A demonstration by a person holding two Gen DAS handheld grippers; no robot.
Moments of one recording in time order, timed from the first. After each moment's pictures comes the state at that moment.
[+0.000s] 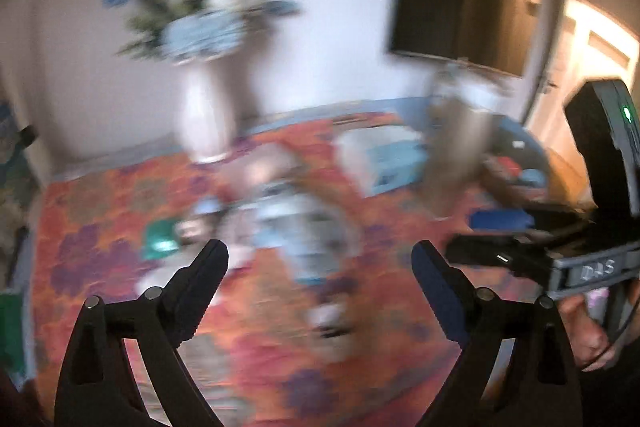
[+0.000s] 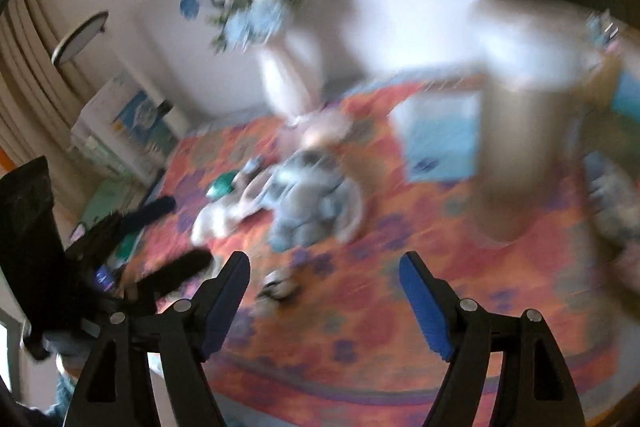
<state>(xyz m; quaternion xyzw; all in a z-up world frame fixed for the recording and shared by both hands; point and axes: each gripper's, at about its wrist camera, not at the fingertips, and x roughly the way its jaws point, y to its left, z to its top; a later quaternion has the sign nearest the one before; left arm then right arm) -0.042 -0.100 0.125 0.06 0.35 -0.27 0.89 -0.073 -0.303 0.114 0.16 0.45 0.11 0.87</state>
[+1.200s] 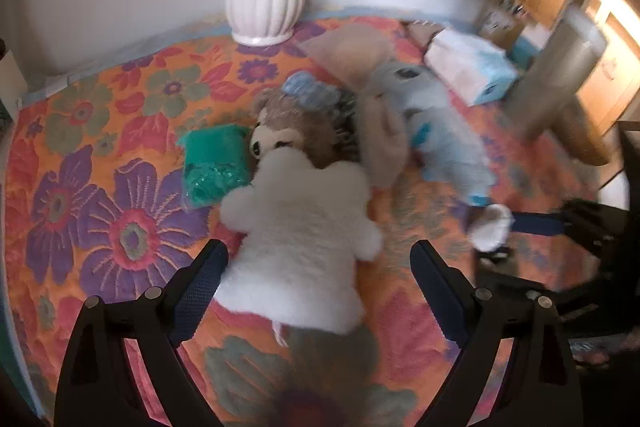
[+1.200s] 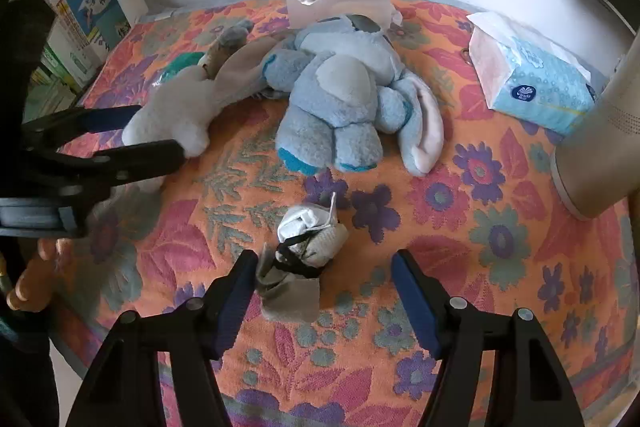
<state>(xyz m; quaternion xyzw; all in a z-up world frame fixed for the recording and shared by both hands) 0.039 -0.043 0.028 0.08 0.49 -0.28 0.82 -0.034 -0.194 0.019 0.02 0.54 0.04 0.84</state>
